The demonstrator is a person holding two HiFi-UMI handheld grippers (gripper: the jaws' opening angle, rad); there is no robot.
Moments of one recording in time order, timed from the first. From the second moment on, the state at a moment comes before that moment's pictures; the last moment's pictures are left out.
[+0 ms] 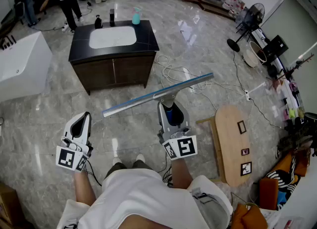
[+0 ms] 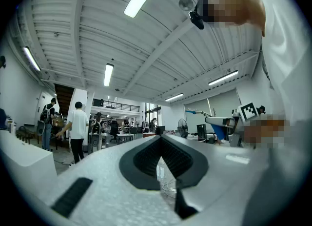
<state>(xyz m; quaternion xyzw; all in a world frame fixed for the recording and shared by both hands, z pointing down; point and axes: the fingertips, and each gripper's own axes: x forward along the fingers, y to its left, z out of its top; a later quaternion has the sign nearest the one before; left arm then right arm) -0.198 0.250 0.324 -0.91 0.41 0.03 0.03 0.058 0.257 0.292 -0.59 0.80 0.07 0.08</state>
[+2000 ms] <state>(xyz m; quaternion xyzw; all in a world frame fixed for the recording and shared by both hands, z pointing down) -0.112 0.229 0.337 -0.91 0.42 0.02 0.03 0.140 0.228 0.313 -0.57 0.82 0.06 0.10</state>
